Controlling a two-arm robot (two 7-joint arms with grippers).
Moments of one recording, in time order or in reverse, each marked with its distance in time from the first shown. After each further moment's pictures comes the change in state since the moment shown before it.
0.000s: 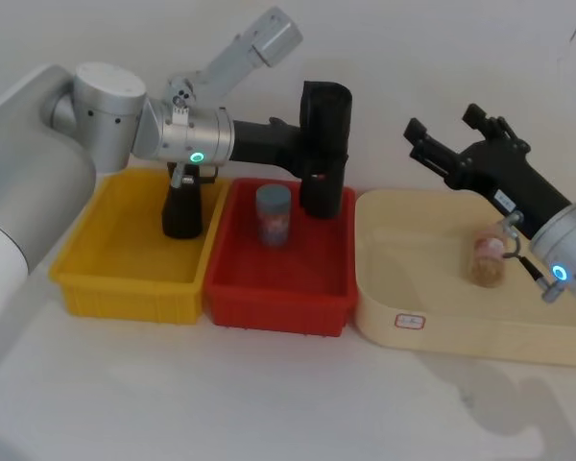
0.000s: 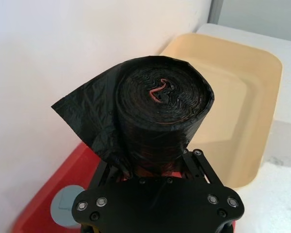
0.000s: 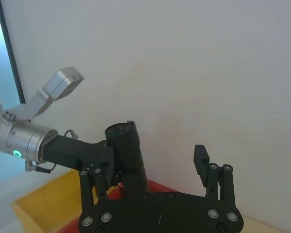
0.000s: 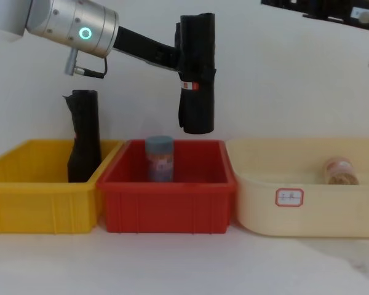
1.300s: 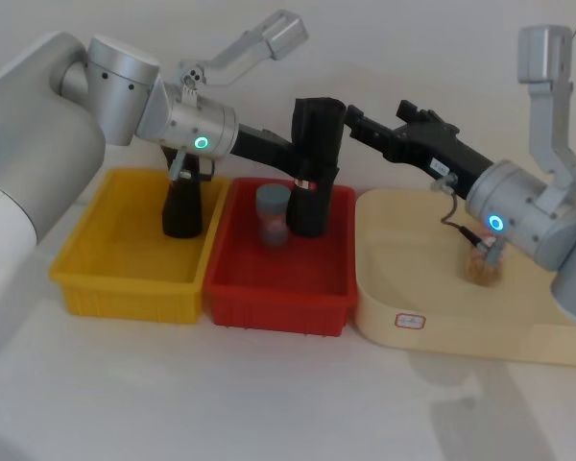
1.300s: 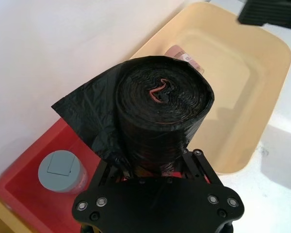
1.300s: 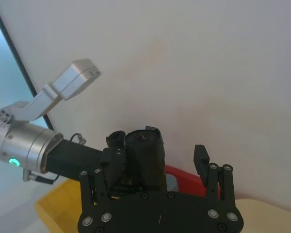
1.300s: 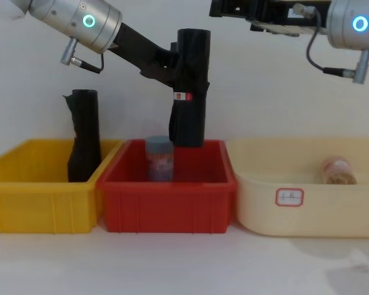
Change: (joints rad) left arm -0.071 -0.020 0.043 0.044 -0.010 0.263 0.014; right arm 0.186 -0.079 -0.072 0.176 0.041 0.204 -0.042
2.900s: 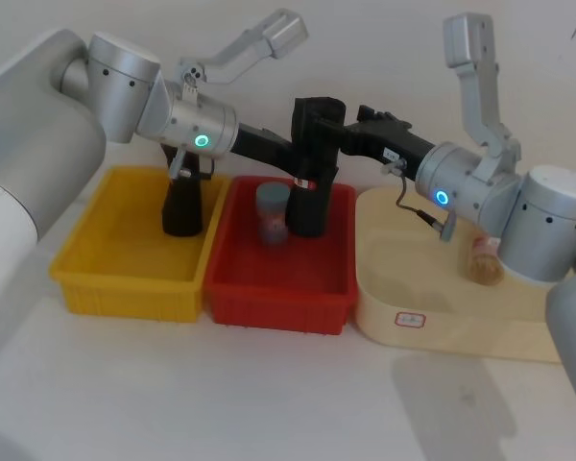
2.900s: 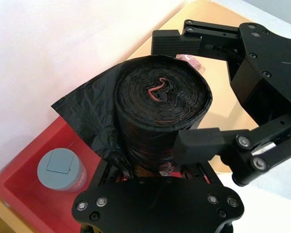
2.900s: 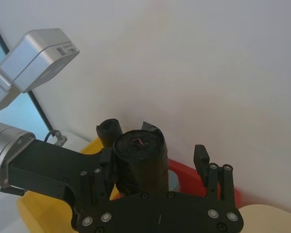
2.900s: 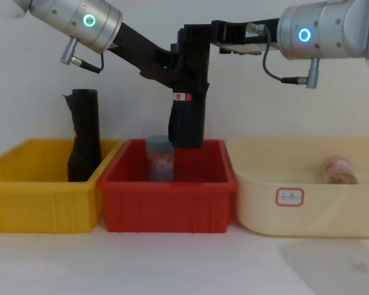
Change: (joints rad) left arm -0.003 -0.001 0.002 0.002 0.000 0.014 0.001; right arm 0.172 -0.046 -0.098 0.259 -0.012 -0.001 -0.038
